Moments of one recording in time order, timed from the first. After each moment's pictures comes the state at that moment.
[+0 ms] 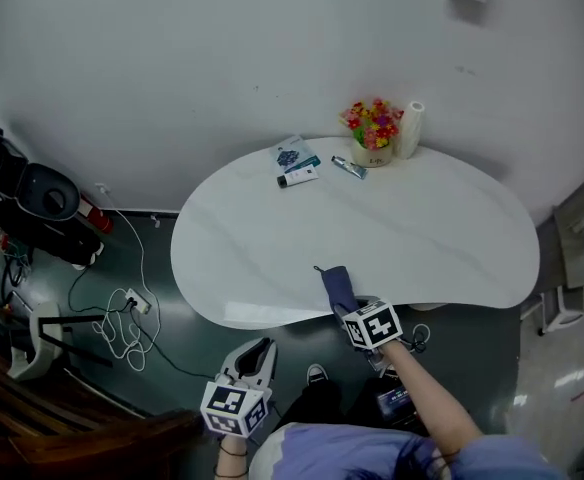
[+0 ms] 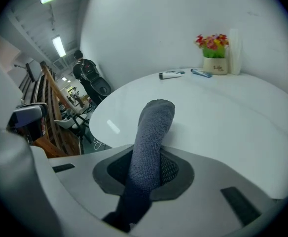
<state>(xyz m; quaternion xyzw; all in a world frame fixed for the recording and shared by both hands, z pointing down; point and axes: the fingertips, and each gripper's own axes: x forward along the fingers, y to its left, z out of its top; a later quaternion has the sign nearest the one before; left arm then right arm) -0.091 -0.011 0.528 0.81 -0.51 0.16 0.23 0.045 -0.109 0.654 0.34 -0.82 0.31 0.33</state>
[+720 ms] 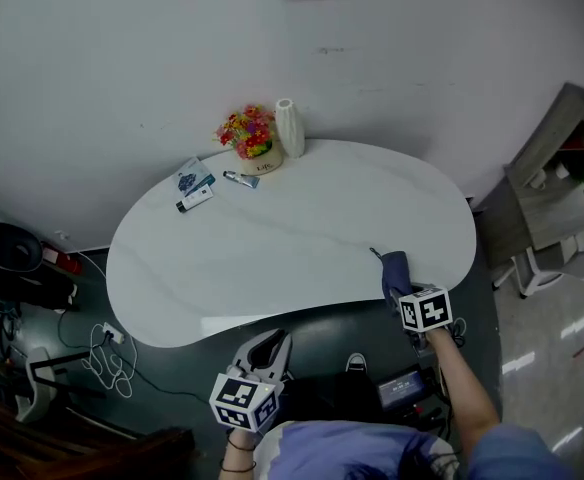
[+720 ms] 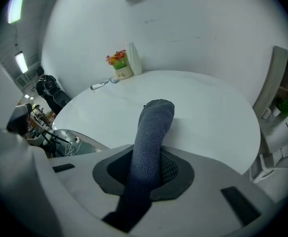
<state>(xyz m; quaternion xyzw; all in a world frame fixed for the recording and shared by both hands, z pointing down) 0.183 -0.051 0.517 0.87 -0.40 0.17 0.22 0.442 -0.112 0.657 0.52 -0.71 0.36 0.31</state>
